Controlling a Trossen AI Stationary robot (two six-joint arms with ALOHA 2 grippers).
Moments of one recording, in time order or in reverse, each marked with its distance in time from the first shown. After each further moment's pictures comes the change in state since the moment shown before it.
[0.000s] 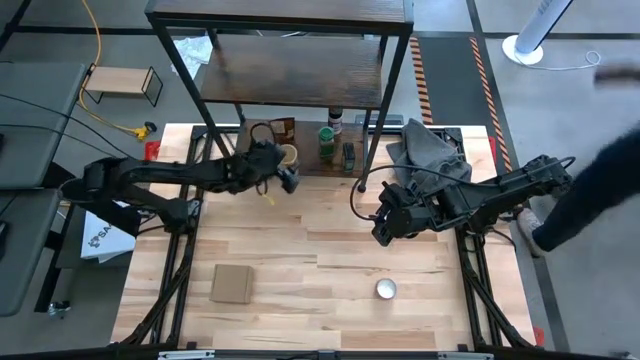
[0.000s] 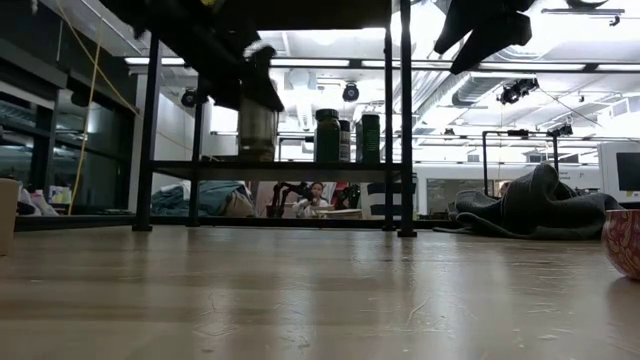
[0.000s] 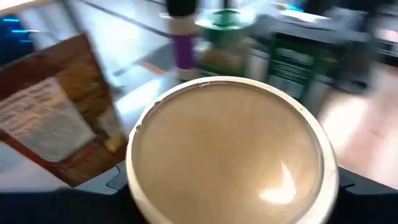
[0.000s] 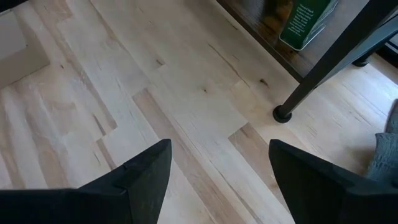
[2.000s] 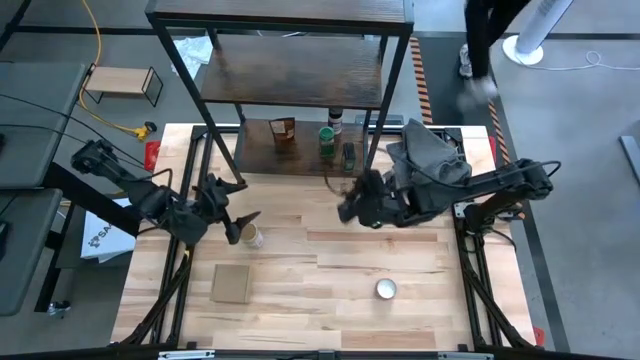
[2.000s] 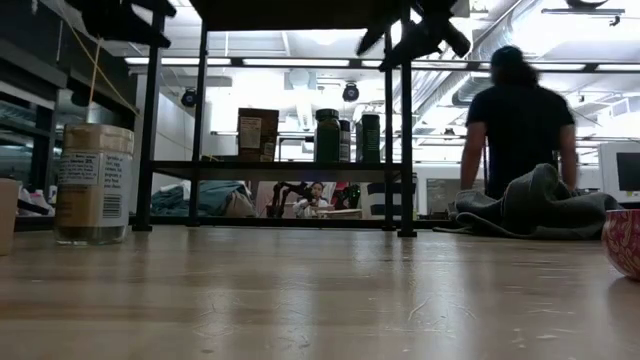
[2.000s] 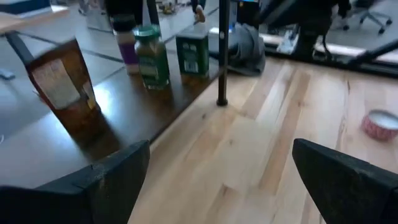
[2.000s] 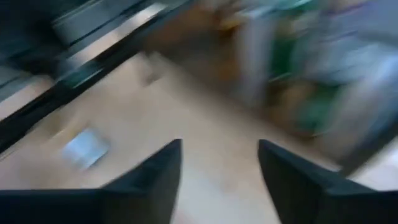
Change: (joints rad) left arm -0.750 -0.433 -0.046 -0.553 -0.471 -0.361; right arm -0.108 0.198 0.080 0.330 0.277 0.059
